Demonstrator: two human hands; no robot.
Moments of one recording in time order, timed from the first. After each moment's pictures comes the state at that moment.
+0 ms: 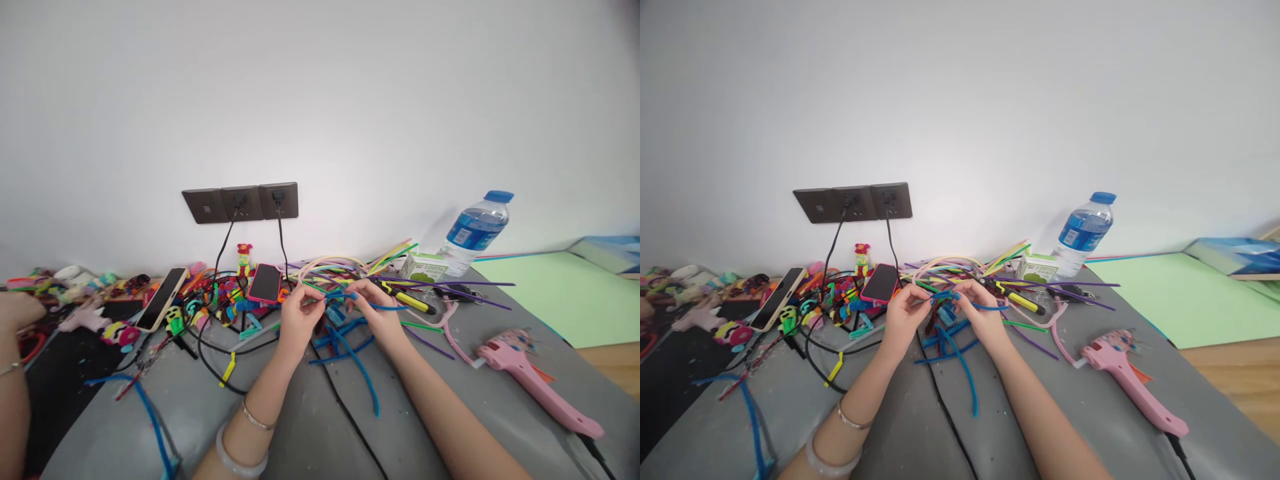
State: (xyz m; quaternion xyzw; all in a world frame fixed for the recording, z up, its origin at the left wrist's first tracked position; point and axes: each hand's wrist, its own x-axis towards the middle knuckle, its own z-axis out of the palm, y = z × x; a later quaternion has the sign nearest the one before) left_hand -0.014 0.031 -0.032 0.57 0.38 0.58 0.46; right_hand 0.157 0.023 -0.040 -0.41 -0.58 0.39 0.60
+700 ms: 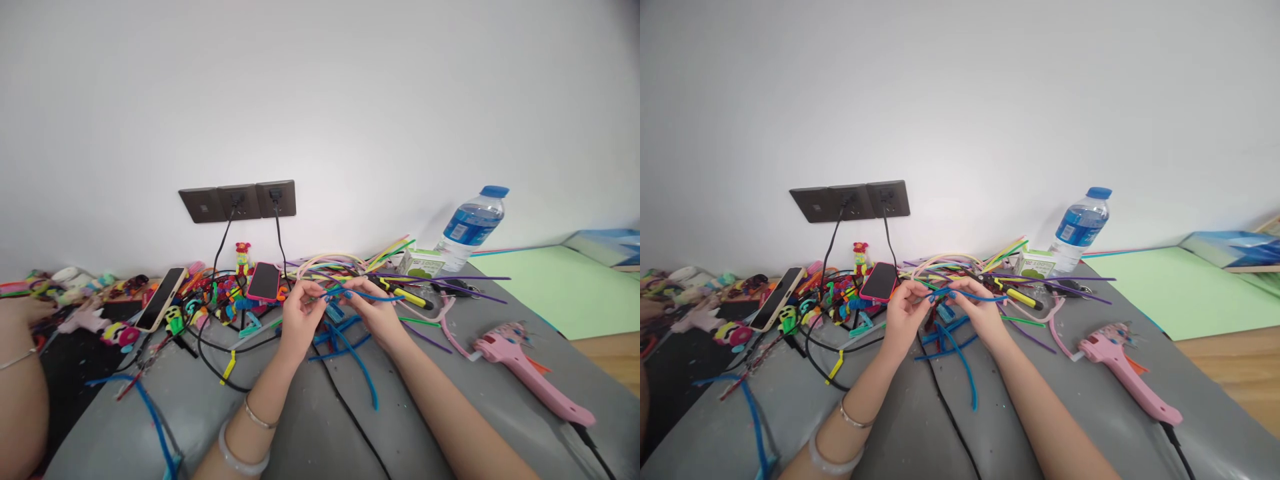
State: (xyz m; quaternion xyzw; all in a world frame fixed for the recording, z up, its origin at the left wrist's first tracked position) left_hand -0.009 0.024 -0.032 0.56 0.35 0.59 0.46; right_hand 0.156 0.024 -0.049 -0.37 -0.51 0.48 0.61
